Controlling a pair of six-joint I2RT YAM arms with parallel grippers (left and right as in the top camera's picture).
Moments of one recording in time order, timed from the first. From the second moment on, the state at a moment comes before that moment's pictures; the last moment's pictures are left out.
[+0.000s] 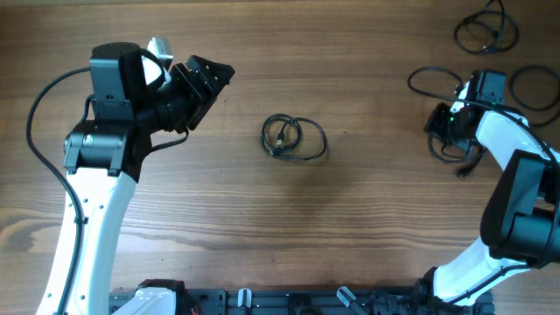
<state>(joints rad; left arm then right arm) -0.07 1.29 1.27 -0.65 0.58 -0.92 -0.26 1.87 1.10 -0.43 -0.15 0.27</state>
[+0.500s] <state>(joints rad) -0.07 1.29 1.27 -0.65 0.56 -0.92 -0.24 1.87 1.23 -0.70 -0.09 0.26</state>
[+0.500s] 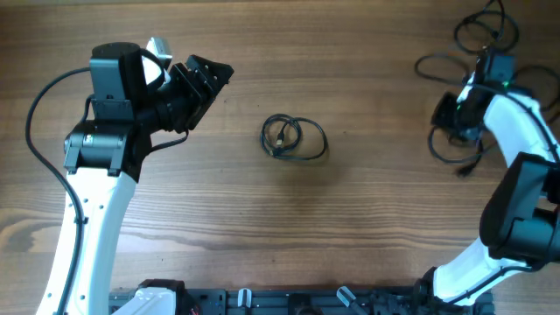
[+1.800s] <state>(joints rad) -0.07 1.29 1.27 -0.65 0.54 -0.93 -0.24 2.00 1.65 -0.65 -0.18 0.22</state>
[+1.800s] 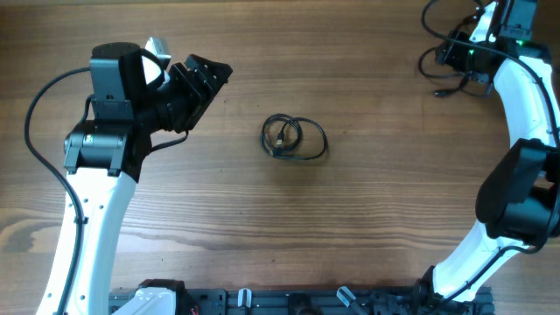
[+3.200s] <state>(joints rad) -0.07 1.29 1.27 -0.65 0.54 -0.92 -0.67 2.28 1.70 -0.53 -0.17 0.35</state>
